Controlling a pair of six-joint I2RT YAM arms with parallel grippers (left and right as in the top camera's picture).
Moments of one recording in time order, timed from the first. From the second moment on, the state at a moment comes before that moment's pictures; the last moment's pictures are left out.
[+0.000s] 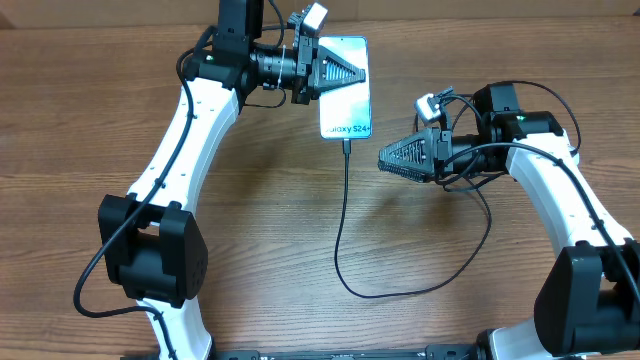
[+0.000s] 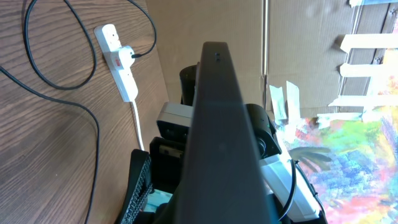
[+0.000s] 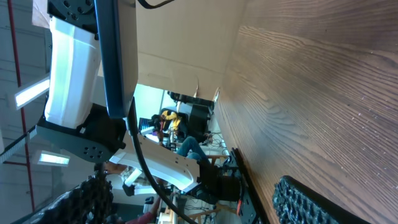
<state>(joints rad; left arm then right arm) -0.25 1.99 1.80 -0.50 1.34 -0.75 0.05 1.68 1.25 -1.02 -1.47 -0.18</state>
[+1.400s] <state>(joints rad) -0.25 1.99 1.80 -0.50 1.34 -0.75 0.11 1.68 1.25 -0.97 -1.55 -0.16</state>
